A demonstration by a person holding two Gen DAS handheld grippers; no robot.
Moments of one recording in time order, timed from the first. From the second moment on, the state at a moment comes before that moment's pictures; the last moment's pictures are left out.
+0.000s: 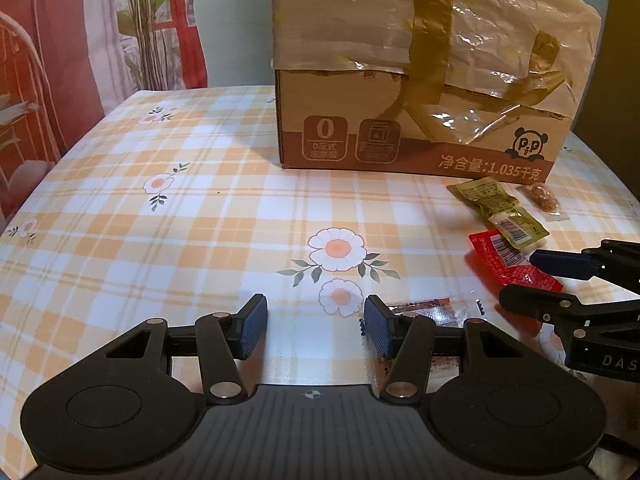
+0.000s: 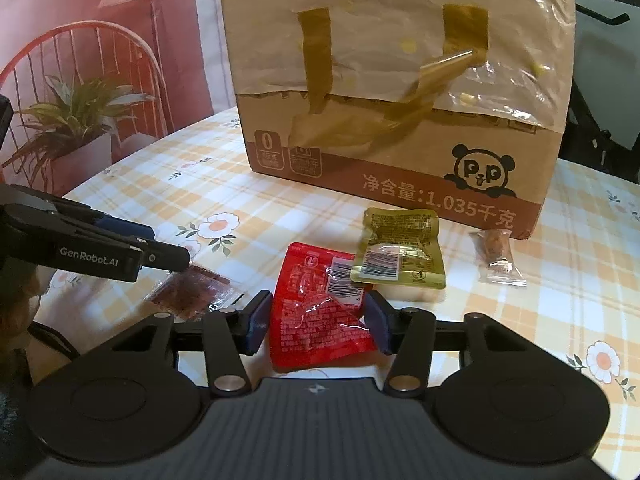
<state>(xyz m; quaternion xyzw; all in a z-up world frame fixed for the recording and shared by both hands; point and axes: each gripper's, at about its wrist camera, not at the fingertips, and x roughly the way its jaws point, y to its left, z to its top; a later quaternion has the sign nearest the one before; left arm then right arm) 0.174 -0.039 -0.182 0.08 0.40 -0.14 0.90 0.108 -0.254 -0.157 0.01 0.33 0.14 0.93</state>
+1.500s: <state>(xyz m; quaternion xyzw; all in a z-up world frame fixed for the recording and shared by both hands) 0.198 -0.034 -0.186 0.09 0.42 -0.12 0.89 0.102 -0.262 -0.155 0.05 0.31 0.14 0.94</state>
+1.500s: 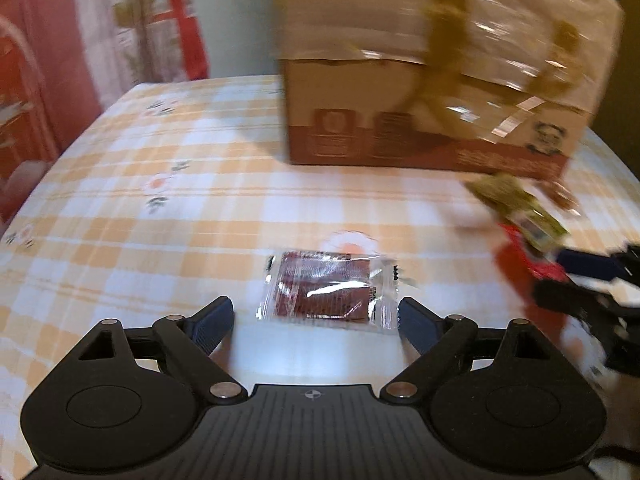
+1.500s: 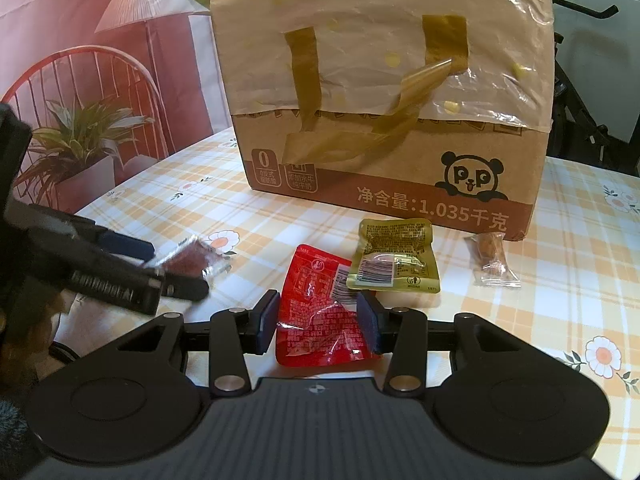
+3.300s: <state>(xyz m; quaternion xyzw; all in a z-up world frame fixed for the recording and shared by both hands) 0.209 -0.072 -0.186 0.06 0.41 -0.09 0.91 0.103 -0.262 -0.156 0.05 0.31 0.15 0.94</state>
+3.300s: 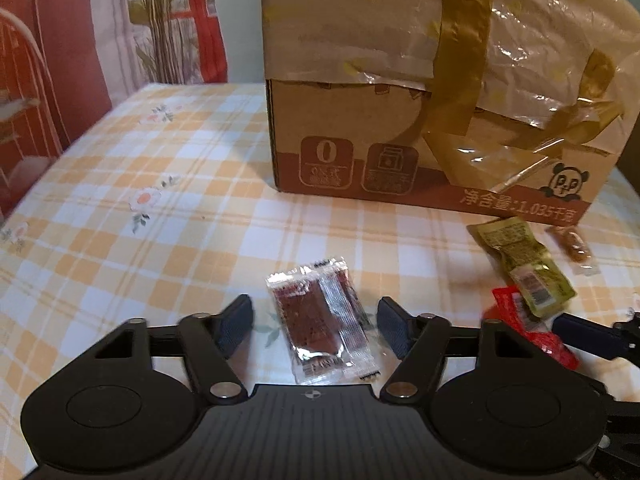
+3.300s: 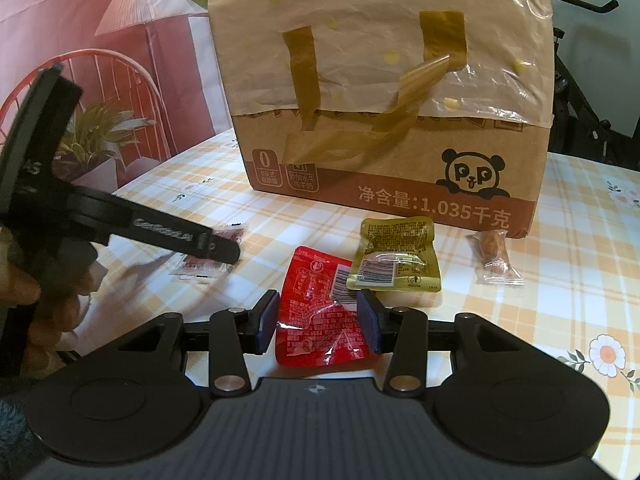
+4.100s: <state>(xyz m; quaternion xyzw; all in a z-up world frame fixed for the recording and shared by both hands) 0.179 -0.055 -0.179 0.04 0.38 -0.16 0.91 0.107 -0.248 -0.155 0.00 0.34 0.13 0.93</state>
